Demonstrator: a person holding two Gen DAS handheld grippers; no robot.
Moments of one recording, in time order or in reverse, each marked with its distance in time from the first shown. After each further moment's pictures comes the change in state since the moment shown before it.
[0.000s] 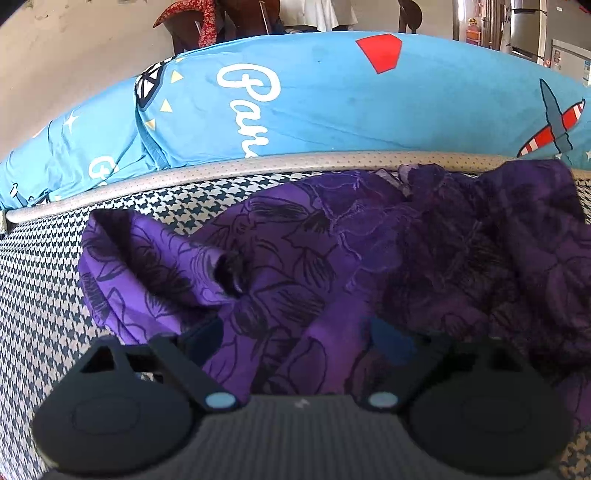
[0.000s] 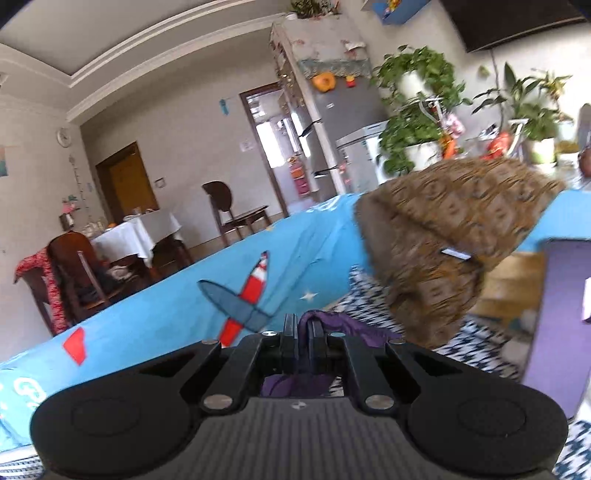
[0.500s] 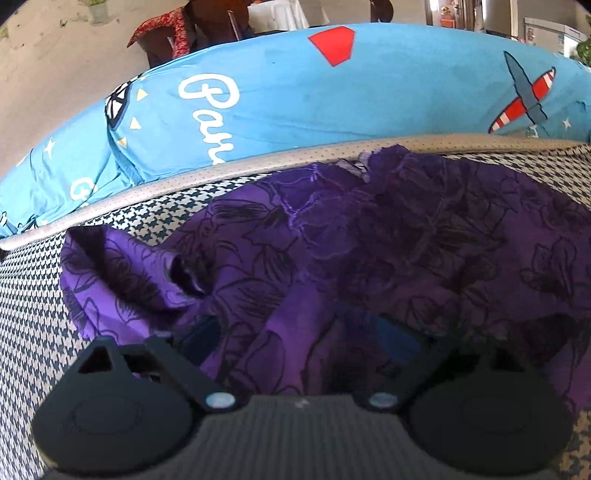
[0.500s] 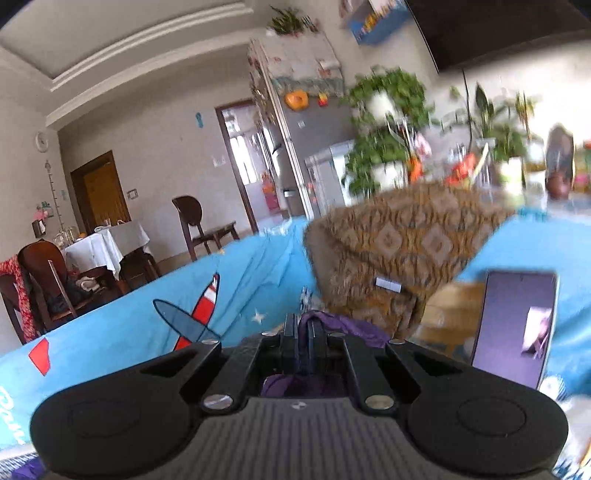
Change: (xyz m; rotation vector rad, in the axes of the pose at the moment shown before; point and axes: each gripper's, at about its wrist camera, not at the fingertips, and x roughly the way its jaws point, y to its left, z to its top) left arm 0.000 -0.030 -0.010 0.099 -0.015 -0.009; right arm -0.015 -0.029 0.011 -0.041 -0.071 -0.093
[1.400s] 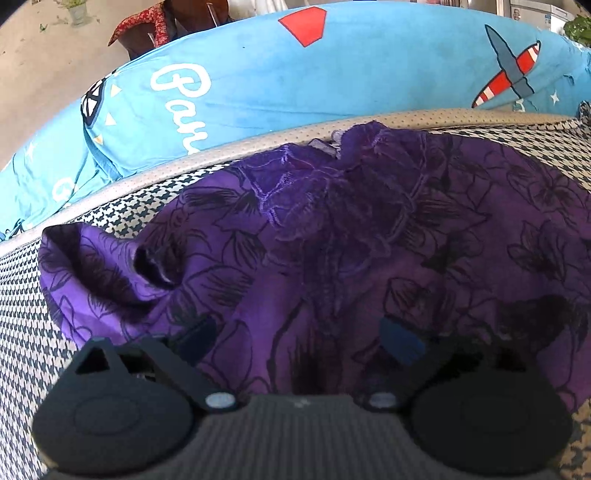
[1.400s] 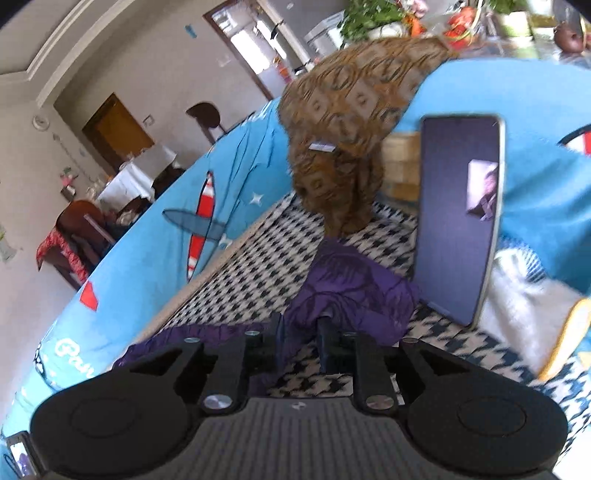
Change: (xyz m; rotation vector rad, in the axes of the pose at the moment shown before) left arm 0.011 -0.018 -0.005 0.047 0.039 -0.020; right arm -0.006 -0.106 -0.008 0.214 0.461 0.193
